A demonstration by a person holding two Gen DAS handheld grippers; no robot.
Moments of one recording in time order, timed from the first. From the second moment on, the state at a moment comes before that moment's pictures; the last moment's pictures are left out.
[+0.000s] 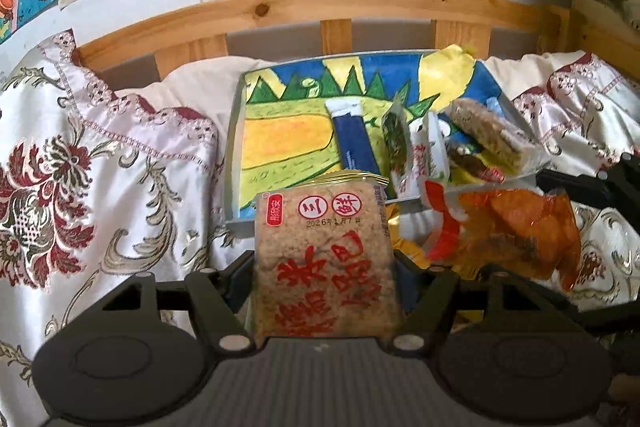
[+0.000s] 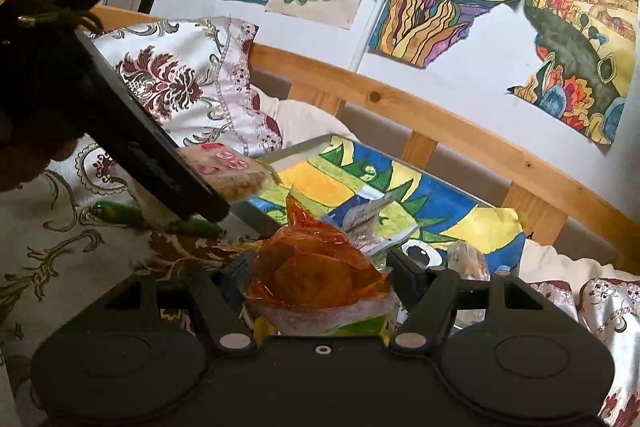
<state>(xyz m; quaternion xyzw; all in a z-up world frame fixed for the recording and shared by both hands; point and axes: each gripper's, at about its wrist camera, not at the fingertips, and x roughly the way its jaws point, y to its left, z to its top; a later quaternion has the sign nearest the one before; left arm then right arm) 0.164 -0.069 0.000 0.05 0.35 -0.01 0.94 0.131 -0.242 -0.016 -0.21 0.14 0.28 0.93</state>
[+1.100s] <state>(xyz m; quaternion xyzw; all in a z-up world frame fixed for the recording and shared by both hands) 0.312 -0.097 -0.022 0.03 0.33 0.06 0.94 0.249 -0.260 -0.033 -0.16 0.14 0.13 0.97</state>
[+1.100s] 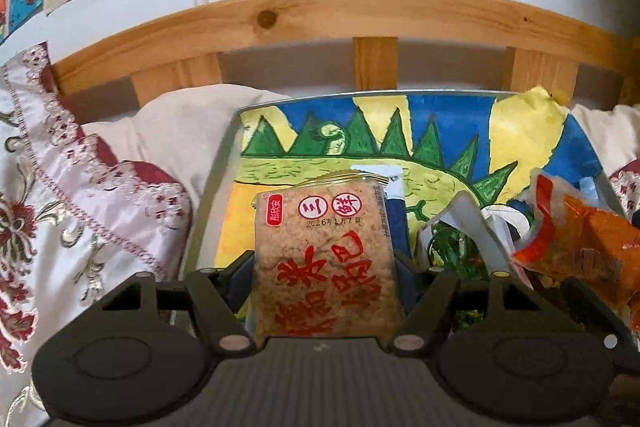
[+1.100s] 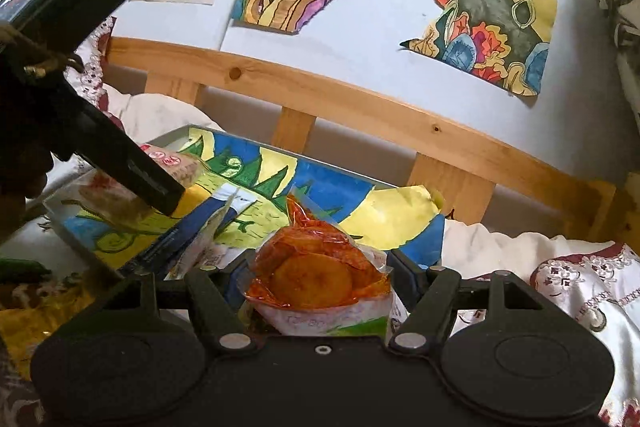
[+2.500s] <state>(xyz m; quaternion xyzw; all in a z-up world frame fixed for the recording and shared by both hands) 0.299 -0.092 -0.028 0.01 0.34 0.08 0.94 0.256 -0.259 -0.034 -0.16 0.15 0.12 0.97</state>
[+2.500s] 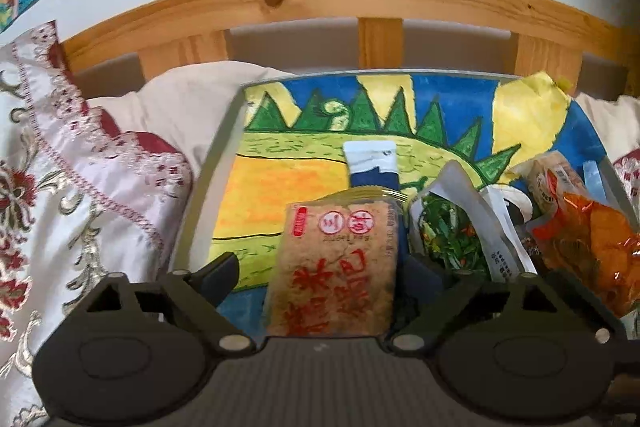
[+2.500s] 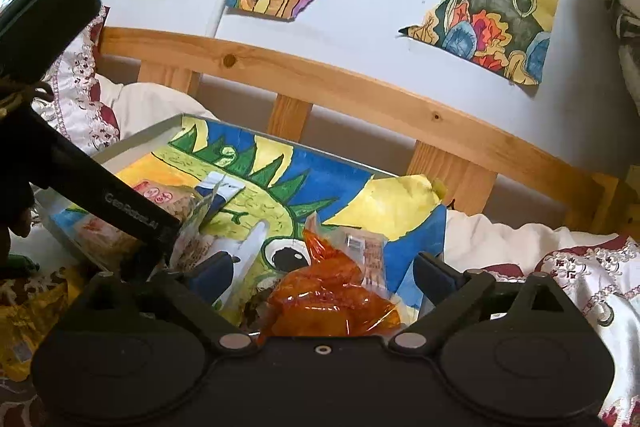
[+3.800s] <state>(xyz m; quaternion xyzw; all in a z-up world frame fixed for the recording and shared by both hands) 0.084 -0.020 0.016 -0.08 0.25 0.07 0.96 0.081 -0.264 0.034 -0.10 0.15 0.12 0.98</state>
